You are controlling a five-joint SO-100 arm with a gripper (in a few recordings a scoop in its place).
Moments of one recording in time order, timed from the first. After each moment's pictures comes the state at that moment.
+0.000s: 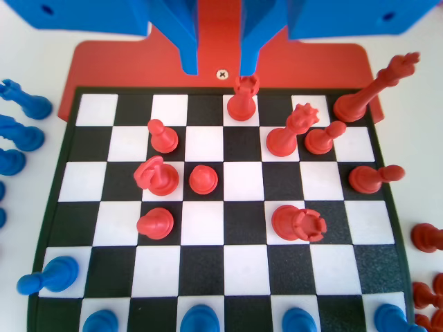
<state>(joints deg) 1.1 59.0 74.4 64.8 -90.7</state>
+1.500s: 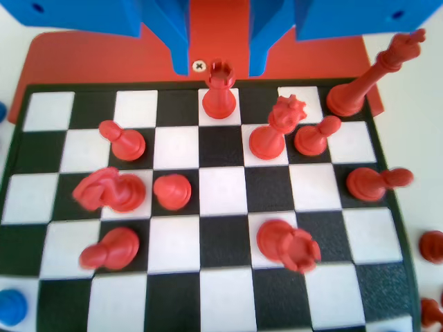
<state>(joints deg) 3.9 52.2 68.5 63.7 -91.7</state>
